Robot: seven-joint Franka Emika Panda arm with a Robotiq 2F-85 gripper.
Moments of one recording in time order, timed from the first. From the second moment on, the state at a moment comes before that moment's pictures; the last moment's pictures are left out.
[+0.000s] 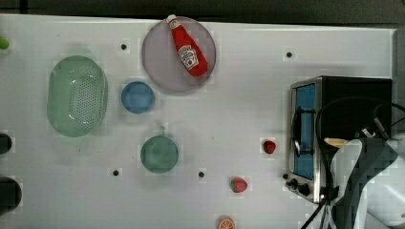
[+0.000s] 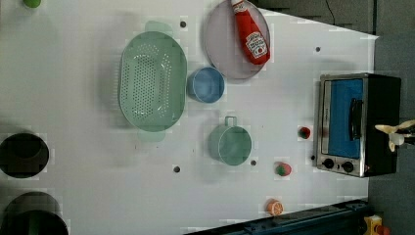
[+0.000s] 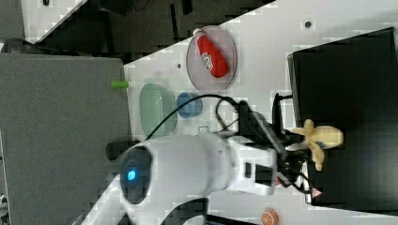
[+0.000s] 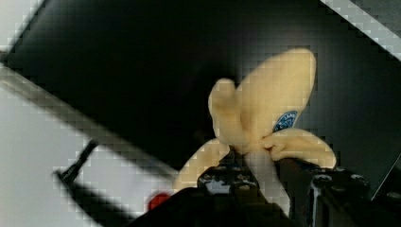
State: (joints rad) arm -0.12 0.12 -0.57 -2.00 -0.08 0.55 -0.42
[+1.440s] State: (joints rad) arm -0.06 0.14 -0.51 -1.93 -0.07 0.43 -0.49
